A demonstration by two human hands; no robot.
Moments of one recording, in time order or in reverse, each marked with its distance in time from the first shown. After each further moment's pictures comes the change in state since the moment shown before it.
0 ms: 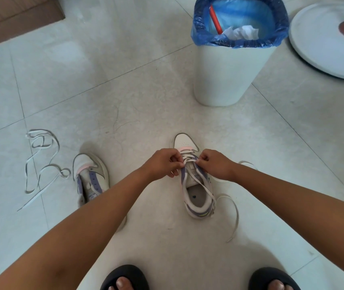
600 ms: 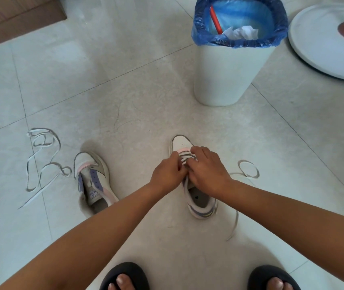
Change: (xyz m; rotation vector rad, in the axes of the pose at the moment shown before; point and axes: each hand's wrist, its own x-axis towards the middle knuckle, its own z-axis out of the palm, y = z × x) left_hand -0.023 0.007 0.038 0.301 0.270 -0.044; right_hand -0.027 -0.012 0.033 -0.729 0.319 -0.428
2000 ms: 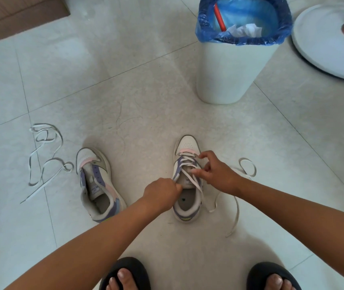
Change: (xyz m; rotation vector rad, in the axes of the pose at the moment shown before) left_hand -0.038 -0.020 0.006 0.700 -0.336 0.064; right_hand -0.017 0.021 -0.002 0.851 -0.264 0.371
